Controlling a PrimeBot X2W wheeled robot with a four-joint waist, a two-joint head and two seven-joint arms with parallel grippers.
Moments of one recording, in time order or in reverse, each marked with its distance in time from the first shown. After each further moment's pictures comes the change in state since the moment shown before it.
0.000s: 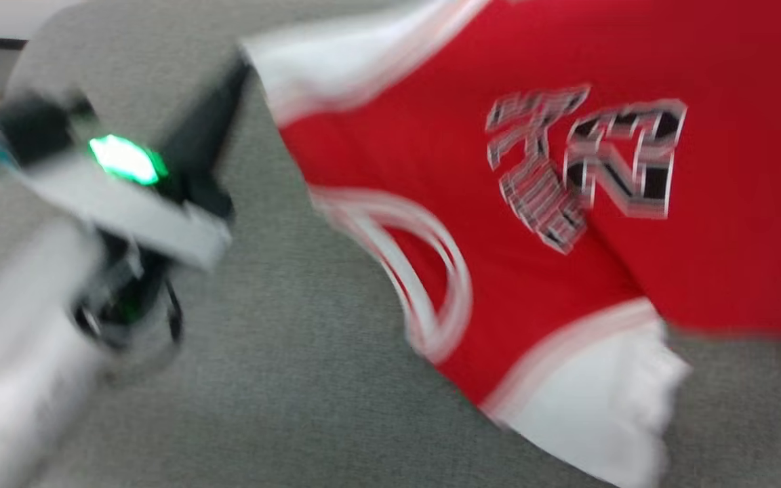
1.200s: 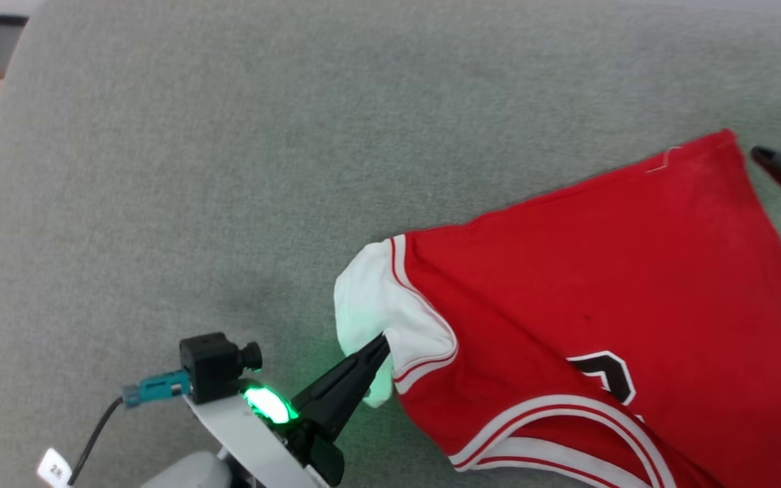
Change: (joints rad) left arm 0.408 -0.014 -0.230 -0.219 -0.038 0.000 -0.005; right arm 0.342 -0.103 0.120 -0.503 -0.019 0.000 0.578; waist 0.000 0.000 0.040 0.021
